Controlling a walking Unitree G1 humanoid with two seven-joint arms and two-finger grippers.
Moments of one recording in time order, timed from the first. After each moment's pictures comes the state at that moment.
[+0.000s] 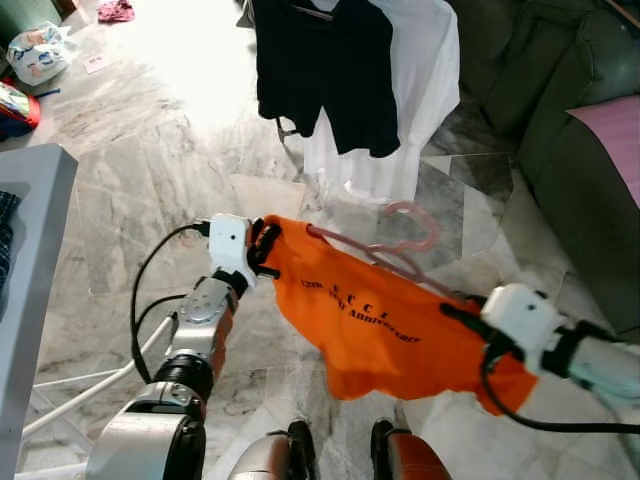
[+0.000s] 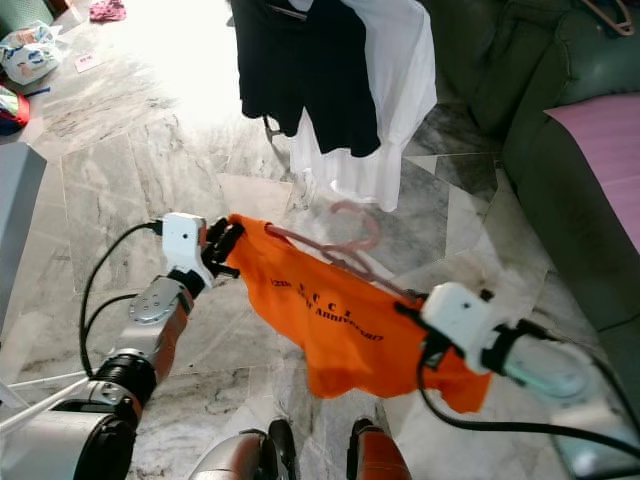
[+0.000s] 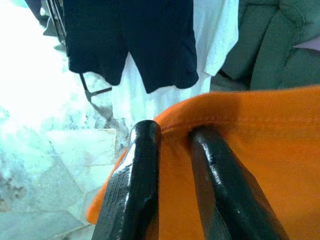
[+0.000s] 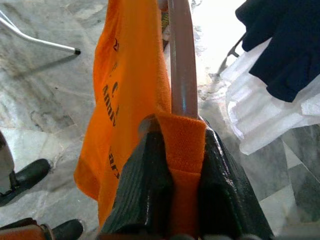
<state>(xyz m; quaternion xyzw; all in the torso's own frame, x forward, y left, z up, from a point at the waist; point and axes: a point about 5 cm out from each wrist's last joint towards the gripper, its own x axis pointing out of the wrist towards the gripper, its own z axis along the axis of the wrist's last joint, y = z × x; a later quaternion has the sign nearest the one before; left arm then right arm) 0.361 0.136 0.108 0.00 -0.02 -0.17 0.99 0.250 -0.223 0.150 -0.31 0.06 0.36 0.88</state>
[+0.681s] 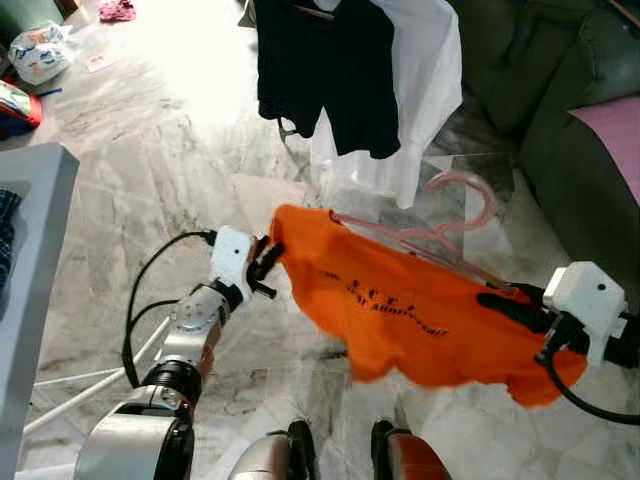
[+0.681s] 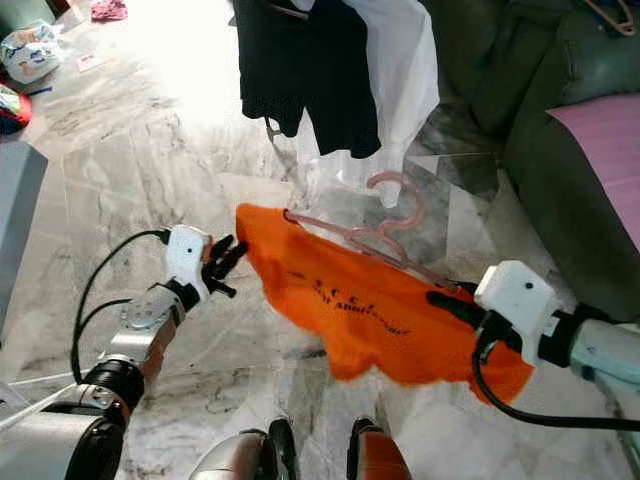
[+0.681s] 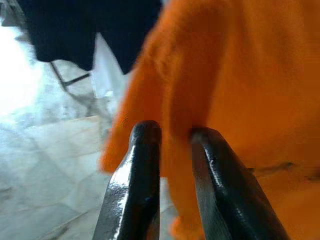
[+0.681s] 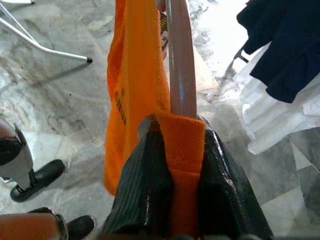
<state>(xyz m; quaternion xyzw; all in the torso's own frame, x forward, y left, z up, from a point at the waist) 0.351 0.138 0.094 0.03 0.01 -0.25 0.97 0.241 -0.252 0.186 -0.28 0.06 0.38 0.88</state>
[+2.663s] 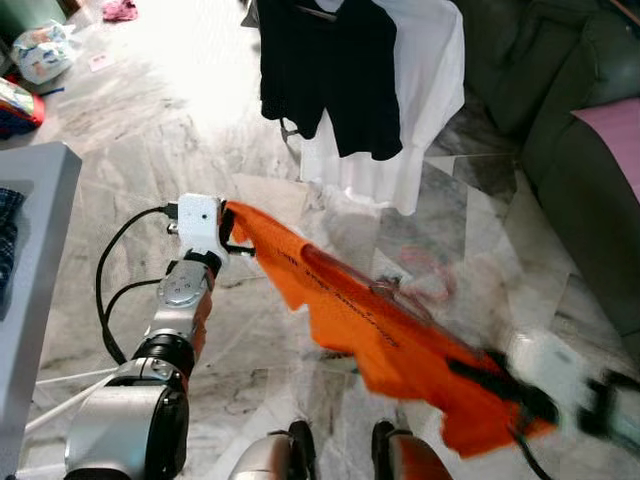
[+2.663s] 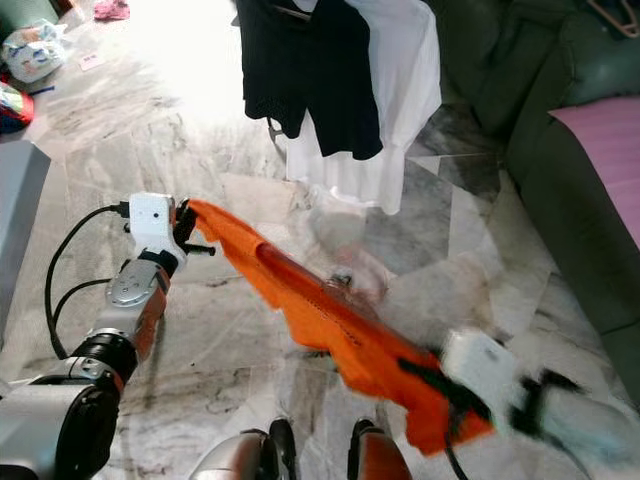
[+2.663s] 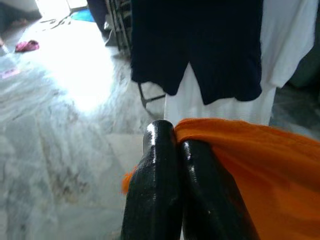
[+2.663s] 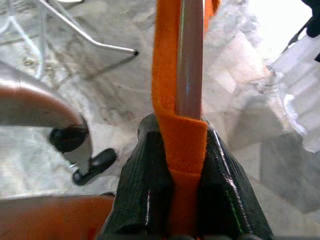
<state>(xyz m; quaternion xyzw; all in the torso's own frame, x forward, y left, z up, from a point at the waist) 0.375 0.174 0.125 0.03 -0.02 -0.05 1.00 0.186 -0.229 0.146 -0.25 0.13 0.43 0.86</state>
